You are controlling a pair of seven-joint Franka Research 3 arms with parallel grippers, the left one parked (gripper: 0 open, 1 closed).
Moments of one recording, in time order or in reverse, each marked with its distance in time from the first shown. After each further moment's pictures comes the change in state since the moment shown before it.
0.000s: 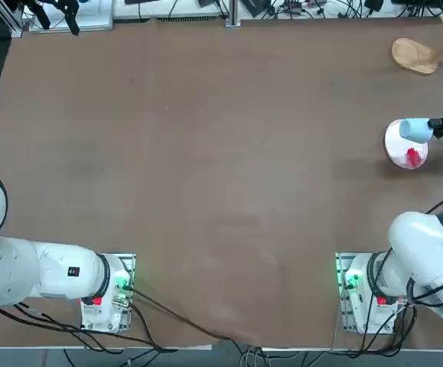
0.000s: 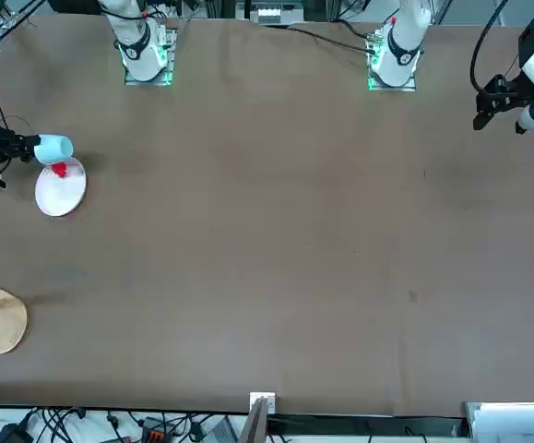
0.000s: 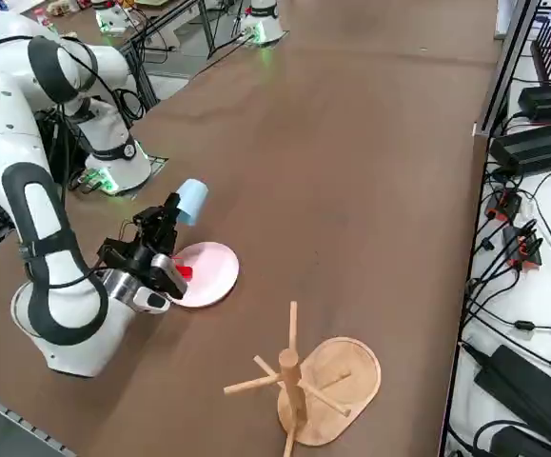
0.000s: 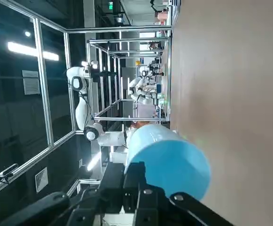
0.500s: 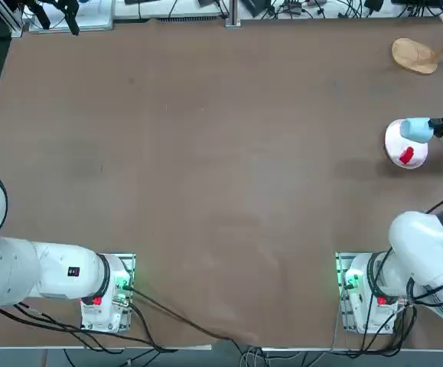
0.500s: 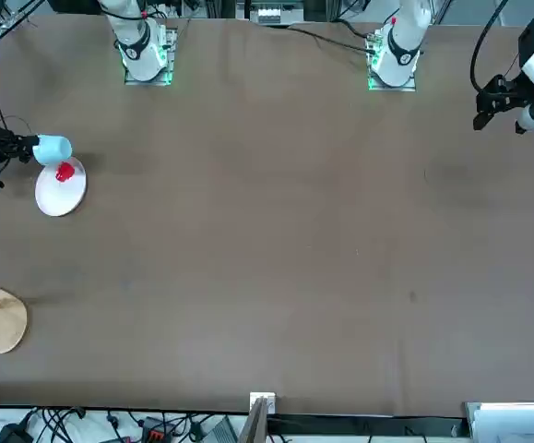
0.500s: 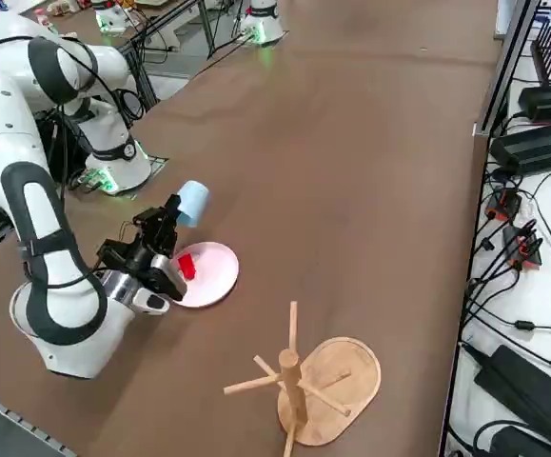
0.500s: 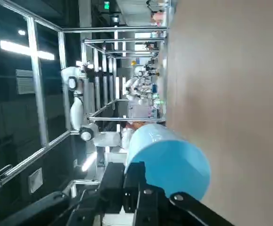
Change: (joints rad) arm 0.006 -0.004 0.008 0.013 -0.011 0.036 0.000
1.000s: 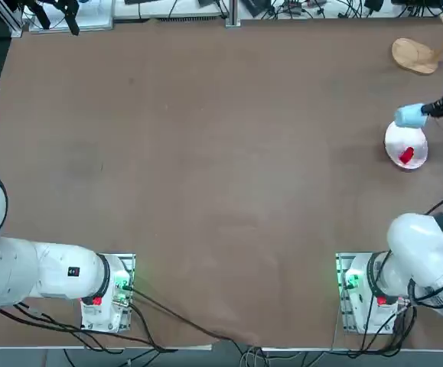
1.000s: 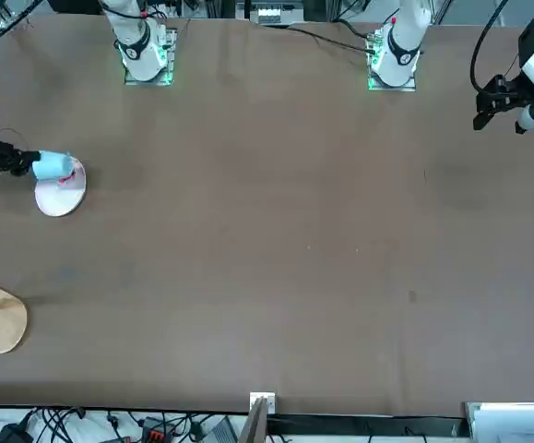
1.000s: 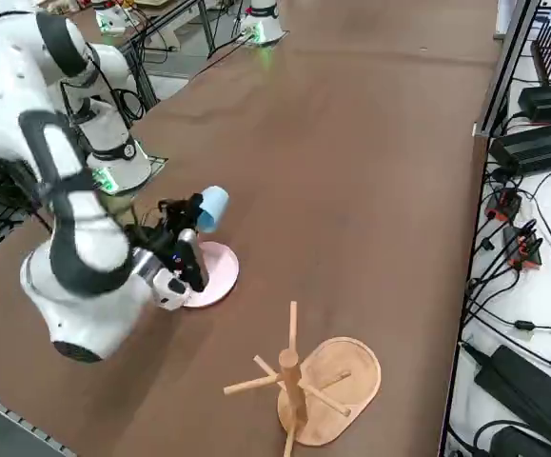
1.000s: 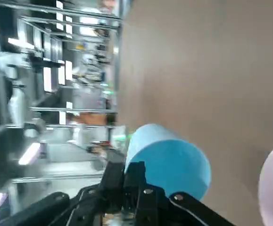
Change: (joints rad) arm 0.123 -0.154 0.015 0.000 -0.066 0.186 0.013
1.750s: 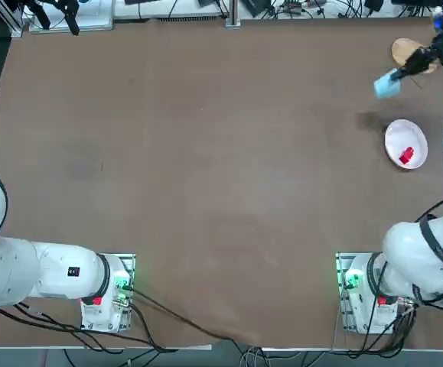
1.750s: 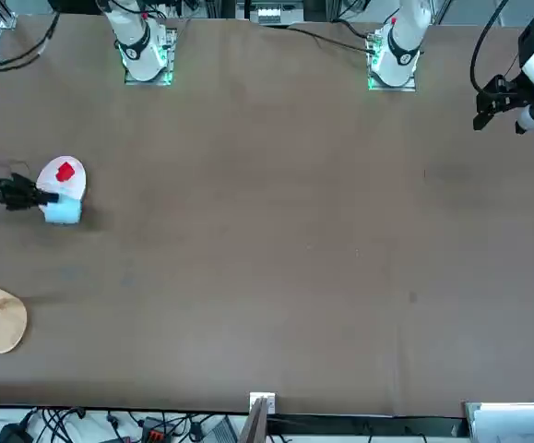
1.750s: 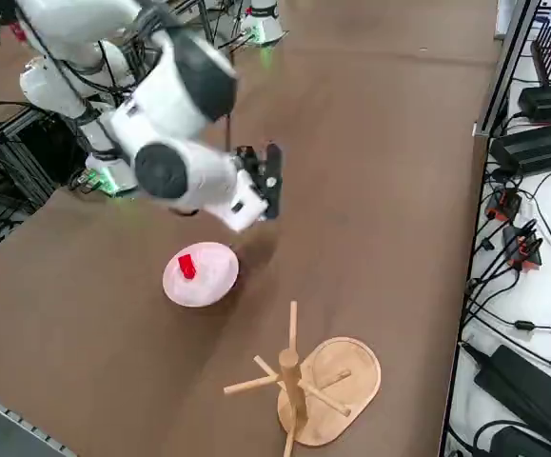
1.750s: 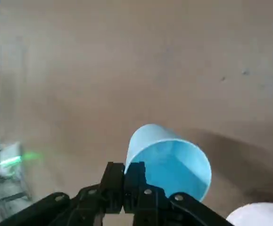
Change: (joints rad) arm 0.348 -0.328 0.004 -0.244 -0.159 0.591 0.236
